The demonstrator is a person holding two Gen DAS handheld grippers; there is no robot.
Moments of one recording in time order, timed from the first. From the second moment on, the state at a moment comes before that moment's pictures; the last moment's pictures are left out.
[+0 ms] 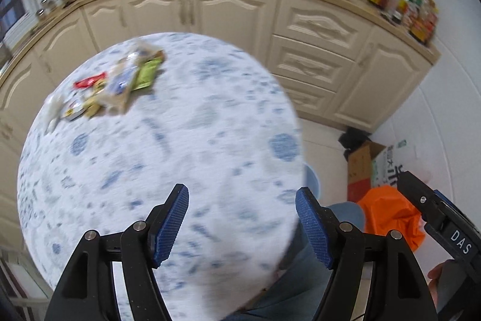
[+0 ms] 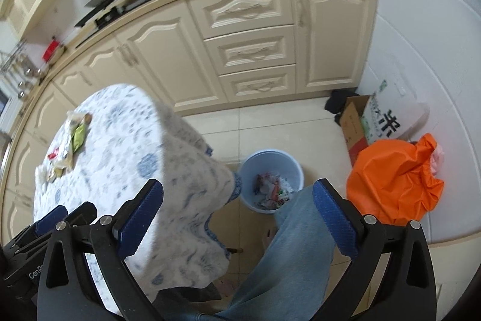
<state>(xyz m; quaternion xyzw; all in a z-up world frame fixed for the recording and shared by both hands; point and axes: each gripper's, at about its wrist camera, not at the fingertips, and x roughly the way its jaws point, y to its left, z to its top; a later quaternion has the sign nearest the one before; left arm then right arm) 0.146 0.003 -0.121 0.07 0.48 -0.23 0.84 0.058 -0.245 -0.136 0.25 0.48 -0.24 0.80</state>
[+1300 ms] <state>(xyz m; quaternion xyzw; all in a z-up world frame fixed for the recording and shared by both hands) 0.397 0.035 -0.179 0.07 0.55 -0.08 0.83 0.265 -0.184 -0.232 0.22 0.59 -0.13 0.77</state>
